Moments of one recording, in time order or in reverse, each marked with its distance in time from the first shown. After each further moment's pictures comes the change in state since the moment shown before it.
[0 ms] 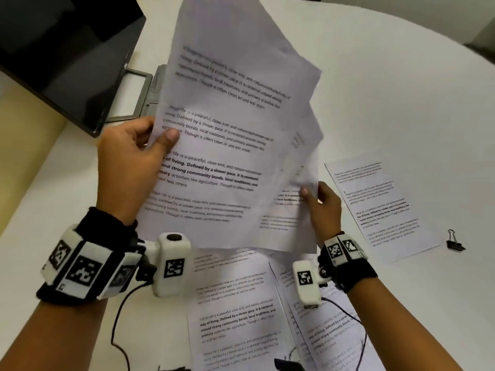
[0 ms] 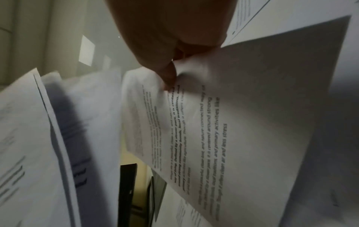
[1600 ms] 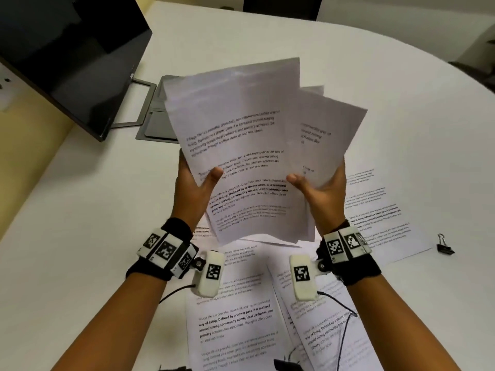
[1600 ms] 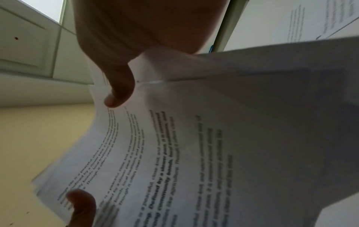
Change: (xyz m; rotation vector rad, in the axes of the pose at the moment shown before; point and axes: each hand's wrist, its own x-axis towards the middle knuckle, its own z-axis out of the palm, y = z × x) left_hand -0.026 -0.058 0.072 -0.407 -0.052 -0.090; right_hand -0.026 -0.083 -0.008 0.370 -0.073 -0.281
